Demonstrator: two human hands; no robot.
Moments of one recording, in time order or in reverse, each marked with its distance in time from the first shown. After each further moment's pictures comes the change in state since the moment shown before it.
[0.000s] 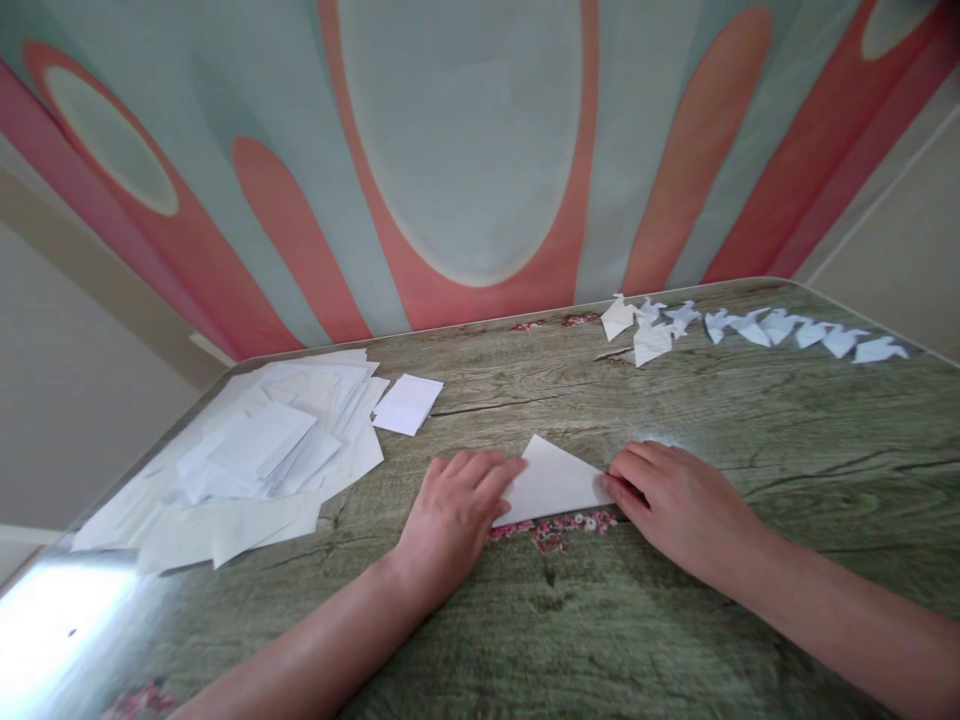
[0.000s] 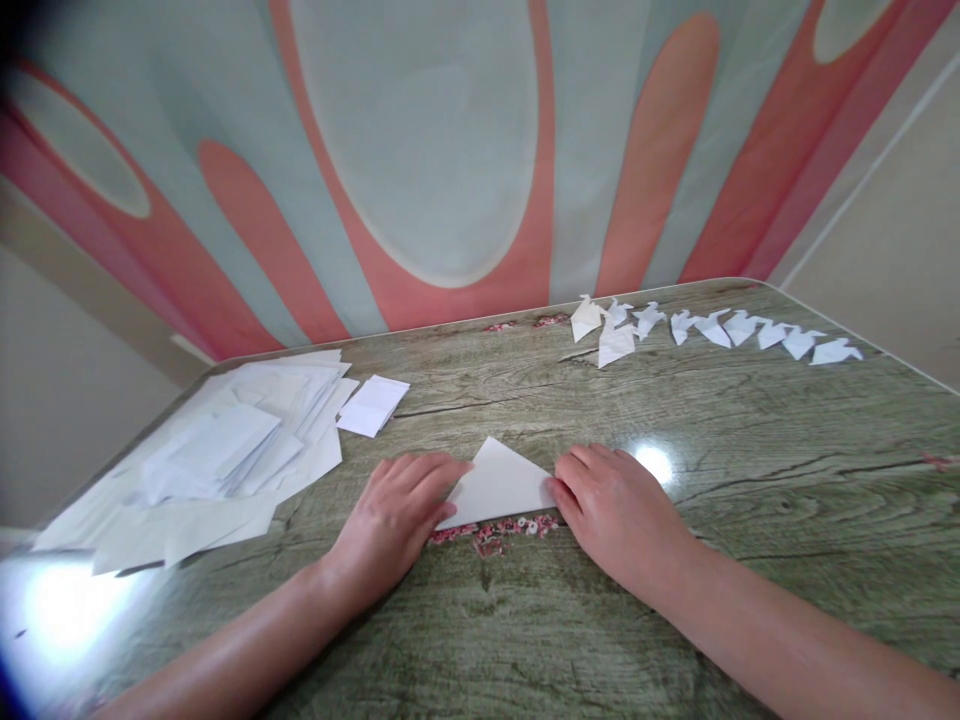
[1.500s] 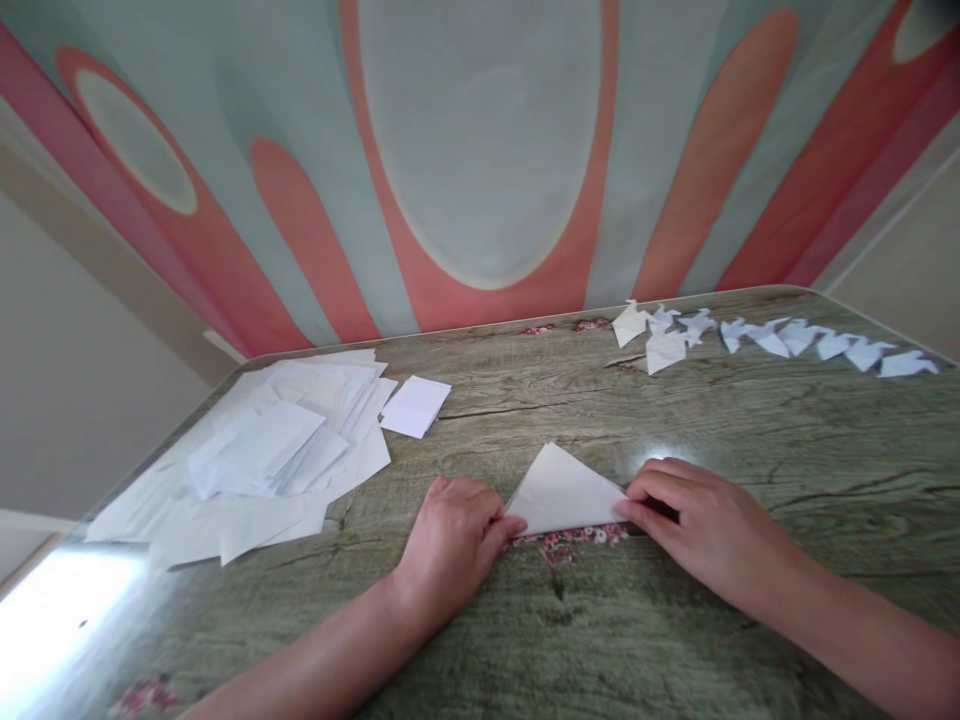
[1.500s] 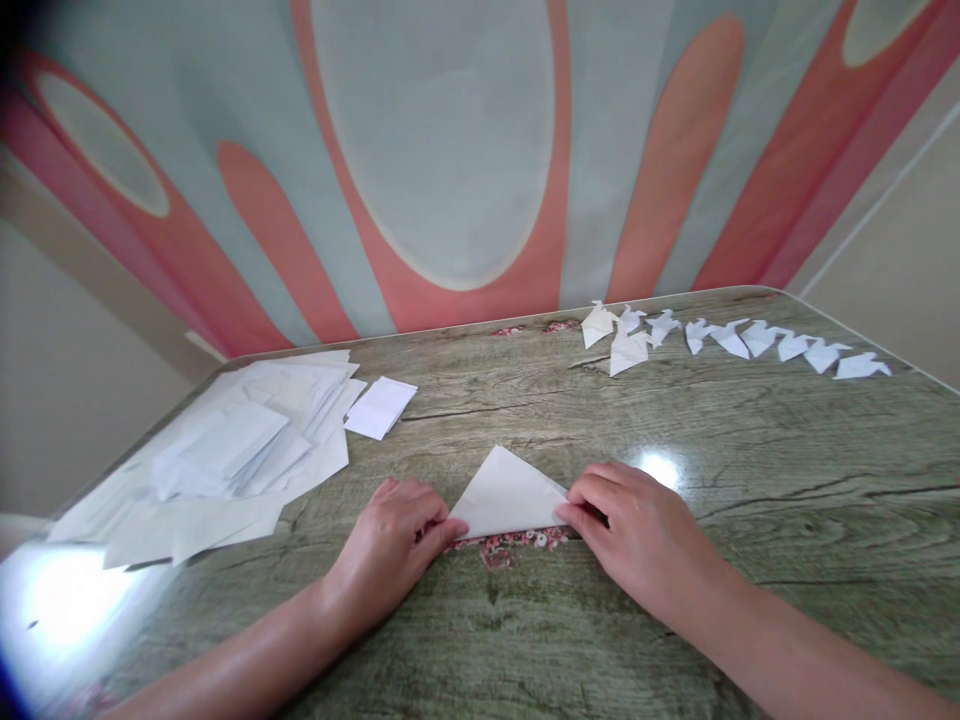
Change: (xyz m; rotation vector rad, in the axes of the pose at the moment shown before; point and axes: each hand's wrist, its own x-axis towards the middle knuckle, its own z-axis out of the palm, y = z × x) left_hand -0.006 0.001 0.005 -0.133 -0.038 -0.194; right_hand -0.010 0.005 -0.005 0.296 -0.067 0.062
